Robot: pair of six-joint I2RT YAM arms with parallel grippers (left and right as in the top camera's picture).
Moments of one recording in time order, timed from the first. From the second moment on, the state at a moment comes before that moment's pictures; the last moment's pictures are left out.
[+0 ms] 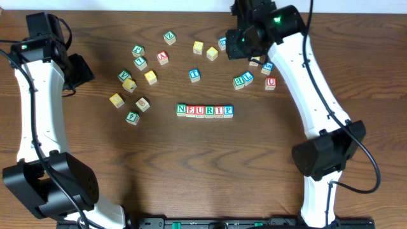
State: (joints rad) left arm 0.27 1.77 1.69 -1.16 -0.17 -0.30; right arm 0.41 2.13 2.28 -1.24 -0.06 0.26
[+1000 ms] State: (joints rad) left arm 0.27 1.77 1.69 -1.16 -0.17 -0.30; right arm 0.27 2.23 2.30 -1.11 0.05 0.36
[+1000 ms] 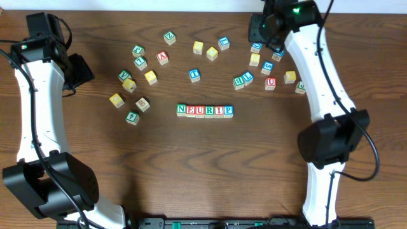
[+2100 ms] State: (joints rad) left arm 0.27 1.77 1.69 -1.16 -0.17 -0.30; right arm 0.25 2.53 2.30 -0.97 0.13 0.44
